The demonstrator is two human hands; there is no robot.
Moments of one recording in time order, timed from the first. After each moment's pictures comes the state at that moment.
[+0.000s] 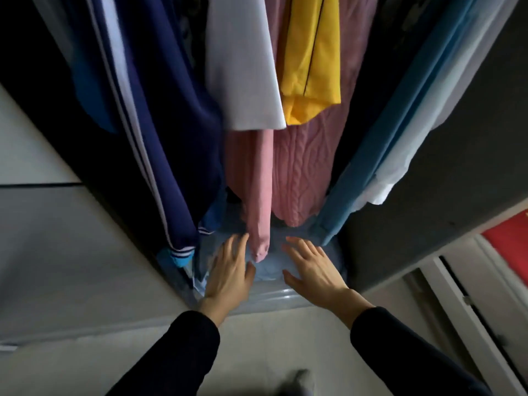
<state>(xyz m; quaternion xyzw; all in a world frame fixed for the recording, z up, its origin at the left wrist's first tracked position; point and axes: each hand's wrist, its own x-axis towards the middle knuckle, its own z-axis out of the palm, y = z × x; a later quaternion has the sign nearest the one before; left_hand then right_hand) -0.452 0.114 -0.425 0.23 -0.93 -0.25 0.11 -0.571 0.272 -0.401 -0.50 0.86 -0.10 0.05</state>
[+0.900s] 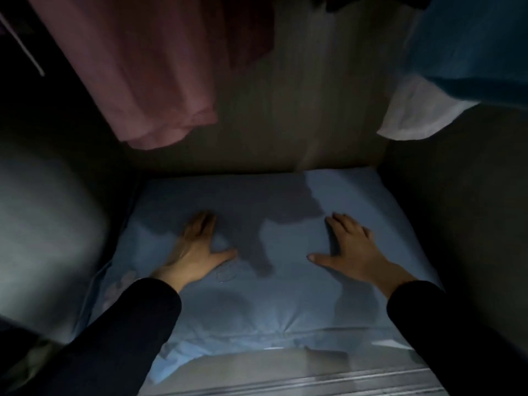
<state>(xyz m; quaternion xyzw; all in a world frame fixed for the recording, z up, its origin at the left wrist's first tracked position) -0.711 -0.050 -0.902 0.27 -0.95 -0.16 0.06 -0.906 0.216 -0.895 -0.40 0.91 -0.11 0.06</state>
